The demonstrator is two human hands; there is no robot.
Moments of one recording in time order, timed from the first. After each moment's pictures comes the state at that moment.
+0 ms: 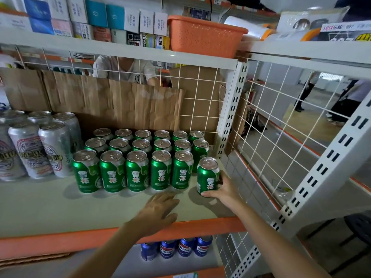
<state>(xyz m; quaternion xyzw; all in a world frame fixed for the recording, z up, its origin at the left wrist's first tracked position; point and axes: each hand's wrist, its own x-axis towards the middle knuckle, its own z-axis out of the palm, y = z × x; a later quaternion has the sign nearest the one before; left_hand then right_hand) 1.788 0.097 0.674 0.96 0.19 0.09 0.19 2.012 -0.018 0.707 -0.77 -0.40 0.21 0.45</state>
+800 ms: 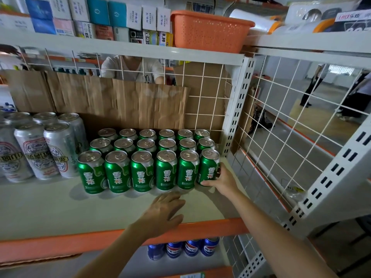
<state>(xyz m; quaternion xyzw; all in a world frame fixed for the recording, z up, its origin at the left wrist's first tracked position) 1.787 0.098 0.676 0.96 0.18 0.10 0.18 2.025 0.027 0.697 -0.79 -0.38 0.17 0.44</state>
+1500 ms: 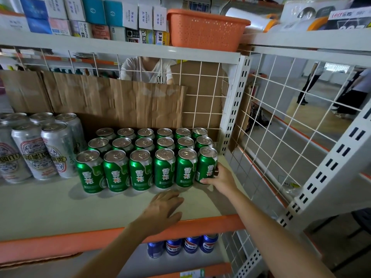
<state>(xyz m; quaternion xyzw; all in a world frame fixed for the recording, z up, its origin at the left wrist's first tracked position) 1.788 0.097 0.676 0.96 0.18 0.11 0.19 2.017 0.022 0.702 -0.81 -0.39 0.16 0.42</state>
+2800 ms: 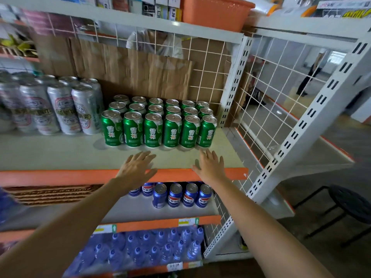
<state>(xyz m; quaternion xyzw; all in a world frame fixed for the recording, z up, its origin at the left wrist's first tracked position) 1.685 0.078 0.699 0.94 0.32 0.11 0.11 1.899 -0.046 0.705 -0.87 -0.49 0.01 0.07</state>
